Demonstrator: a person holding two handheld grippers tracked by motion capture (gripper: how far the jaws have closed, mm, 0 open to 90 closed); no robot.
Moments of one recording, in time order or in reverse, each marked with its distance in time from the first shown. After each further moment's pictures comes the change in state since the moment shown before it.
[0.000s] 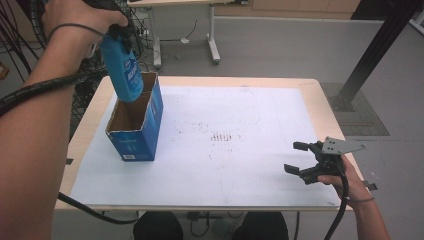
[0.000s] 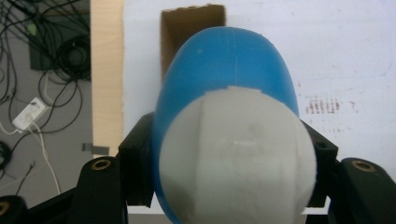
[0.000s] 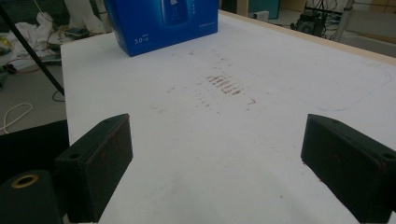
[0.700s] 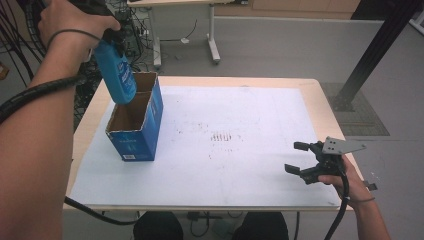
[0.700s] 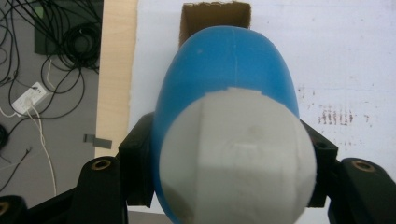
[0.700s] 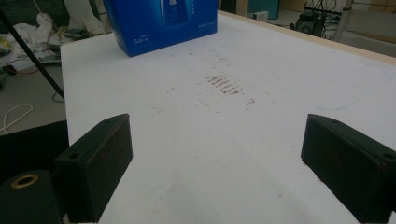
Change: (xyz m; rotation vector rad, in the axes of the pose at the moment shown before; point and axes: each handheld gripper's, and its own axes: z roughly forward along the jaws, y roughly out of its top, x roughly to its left) left arm 0.012 0.003 0.019 0.020 0.013 -0.067; right arm -0.001 -0.001 -0.001 -0.004 -0.002 0.002
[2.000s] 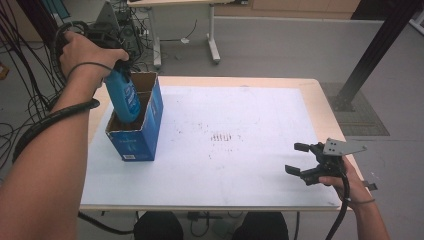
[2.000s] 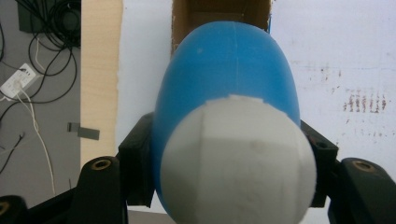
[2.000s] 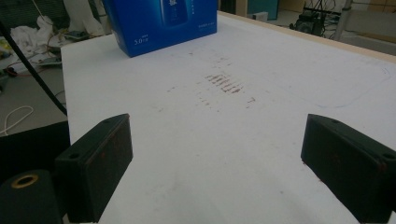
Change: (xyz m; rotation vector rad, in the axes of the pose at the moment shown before) left arm 0.001 -0.001 0.067 0.084 0.001 0.003; right arm 0.001 -0.004 -0.001 -0.005 -0.002 0.007
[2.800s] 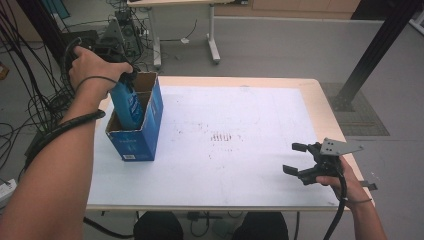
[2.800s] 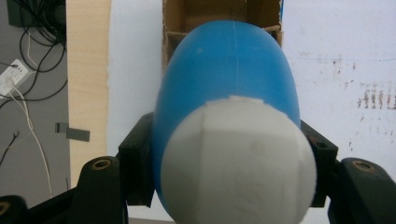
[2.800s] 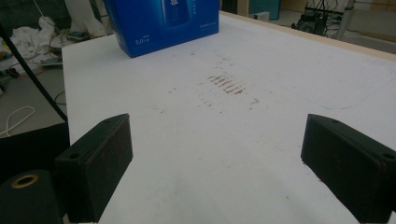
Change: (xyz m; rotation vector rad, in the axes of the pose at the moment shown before) left arm 0.002 -0.001 0.035 0.026 -0.013 0.009; right arm 0.000 -0.001 0.006 -0.002 0.008 0.000
